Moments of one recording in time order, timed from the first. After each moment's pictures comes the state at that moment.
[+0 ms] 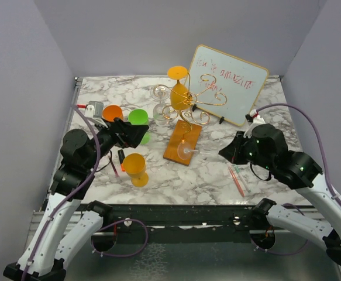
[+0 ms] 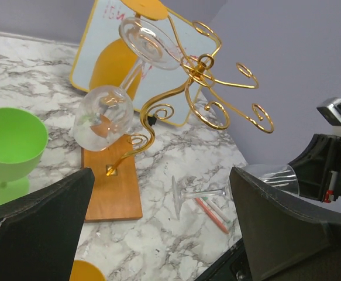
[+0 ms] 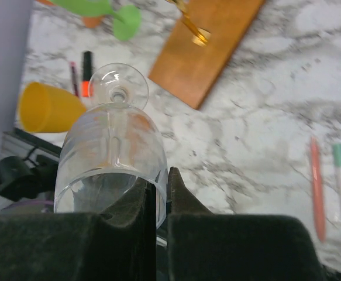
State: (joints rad) left arm -0.36 0.66 0.88 -0.22 0.30 -0.58; right arm 0.73 0.82 1.09 -0.91 0.11 0.65
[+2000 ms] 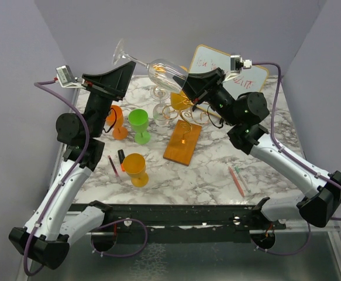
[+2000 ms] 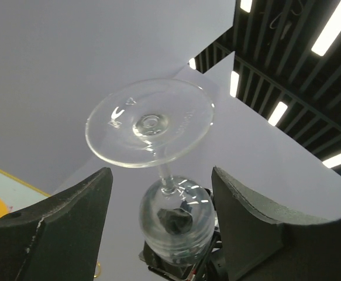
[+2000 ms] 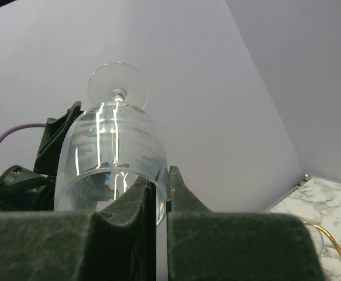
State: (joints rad) left arm -0.38 0.96 1.08 0.51 0.08 -1.12; right arm 0.75 1.32 1.26 0.62 -0.18 0.66
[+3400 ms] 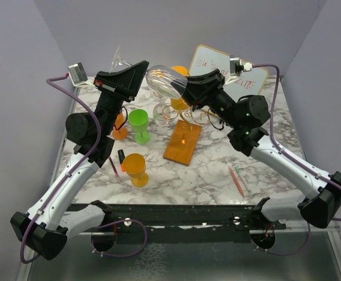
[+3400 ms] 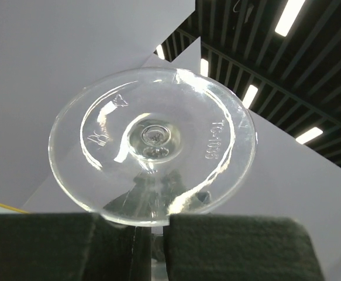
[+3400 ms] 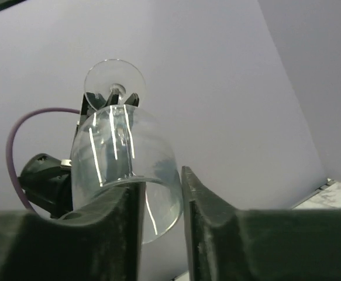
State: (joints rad) left arm -0.50 1.04 1.10 0.71 0.07 -1.06; right arm 0.75 1.32 1.23 0.69 -0.25 0.68
